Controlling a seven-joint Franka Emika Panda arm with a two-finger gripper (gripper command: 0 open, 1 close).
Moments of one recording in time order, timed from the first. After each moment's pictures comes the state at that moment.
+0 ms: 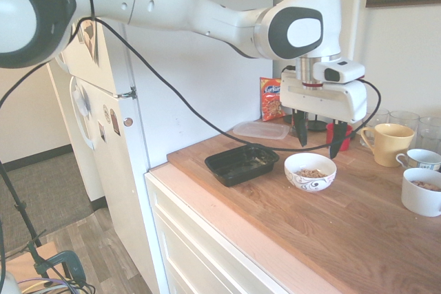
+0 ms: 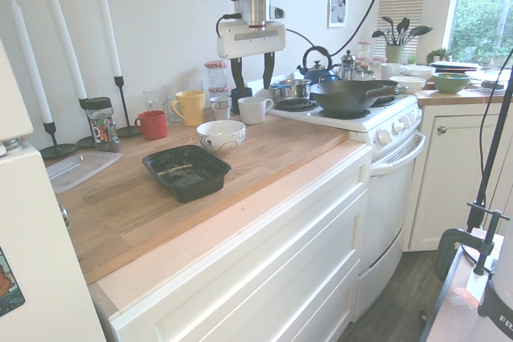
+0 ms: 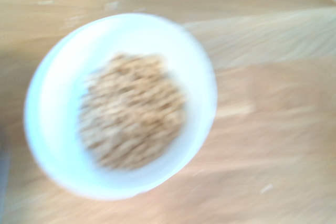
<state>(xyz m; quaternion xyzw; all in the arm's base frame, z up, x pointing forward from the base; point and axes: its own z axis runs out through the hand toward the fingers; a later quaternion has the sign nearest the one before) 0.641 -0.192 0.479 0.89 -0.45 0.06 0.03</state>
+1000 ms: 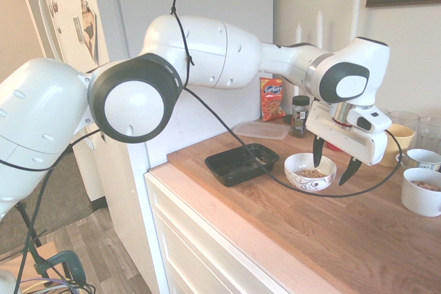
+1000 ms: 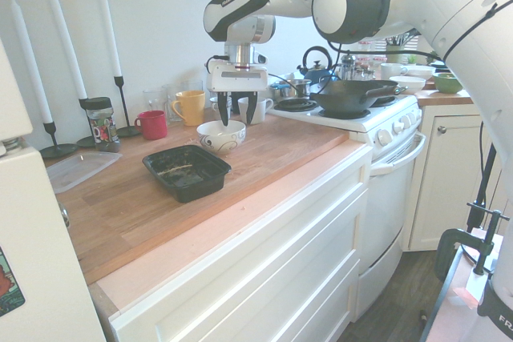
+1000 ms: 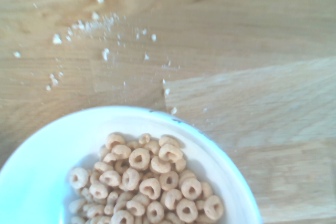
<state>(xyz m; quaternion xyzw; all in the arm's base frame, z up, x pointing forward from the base) 0.723 -0.218 0.375 0.88 -0.46 -0.03 -0.06</state>
